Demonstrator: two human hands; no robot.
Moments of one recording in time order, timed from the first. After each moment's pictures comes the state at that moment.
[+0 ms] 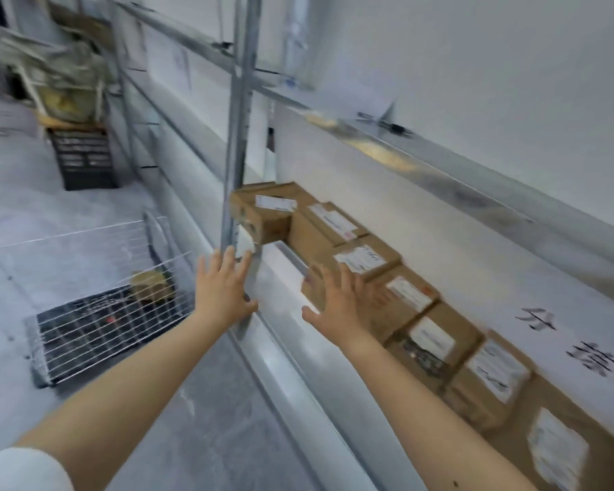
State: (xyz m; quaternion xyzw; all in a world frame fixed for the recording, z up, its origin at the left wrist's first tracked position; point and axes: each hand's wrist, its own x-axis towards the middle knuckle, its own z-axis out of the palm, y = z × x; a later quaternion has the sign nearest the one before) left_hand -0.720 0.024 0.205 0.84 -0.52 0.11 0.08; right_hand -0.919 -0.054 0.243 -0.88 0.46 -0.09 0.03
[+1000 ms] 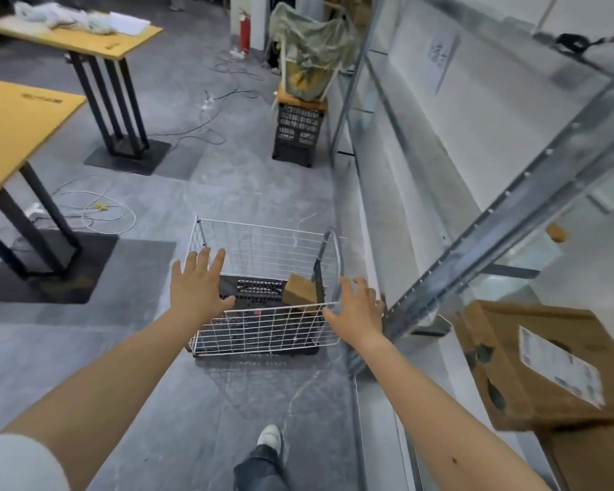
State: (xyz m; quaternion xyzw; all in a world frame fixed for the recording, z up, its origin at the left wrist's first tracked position) left_hand -0.272 0.073 0.091 0.98 -0.21 0.01 0.02; right_hand -0.409 -0.171 0.125 -0.96 0.23 0.07 0.10
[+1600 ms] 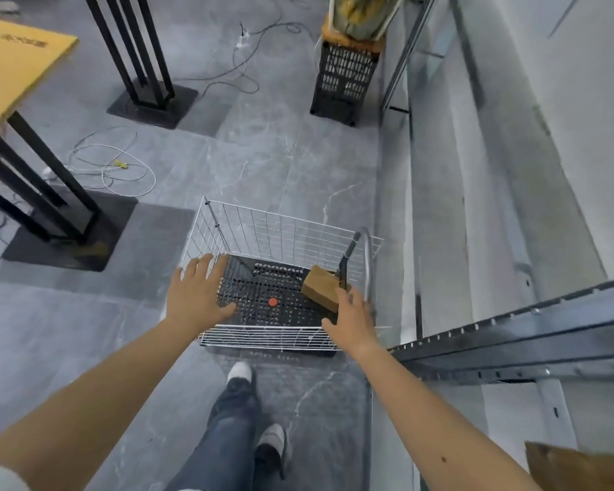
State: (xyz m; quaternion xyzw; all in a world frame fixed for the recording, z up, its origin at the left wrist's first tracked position) left_hand -0.155 0.020 0.003 0.98 -0.17 -0.08 0.01; right_hand -0.257 -0.245 0.014 -0.94 0.19 0.18 0.20
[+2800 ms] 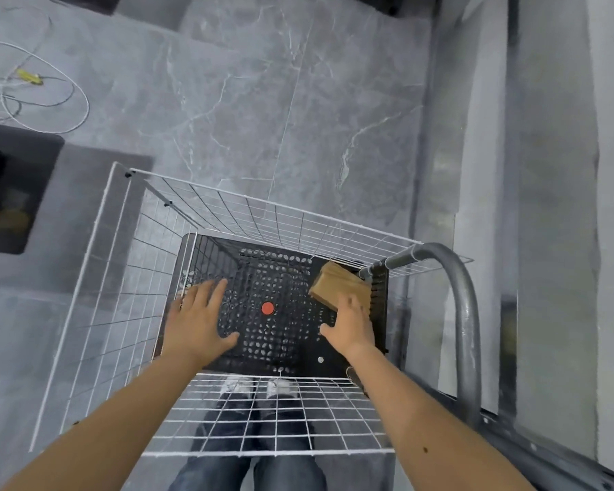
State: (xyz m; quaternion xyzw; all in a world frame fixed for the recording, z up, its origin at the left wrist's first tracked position) left_hand 0.002 -0.062 -0.281 0.95 -0.13 -0.27 0.01; right_hand -0.053 -0.316 -0.296 -0.89 0.24 0.33 0.19
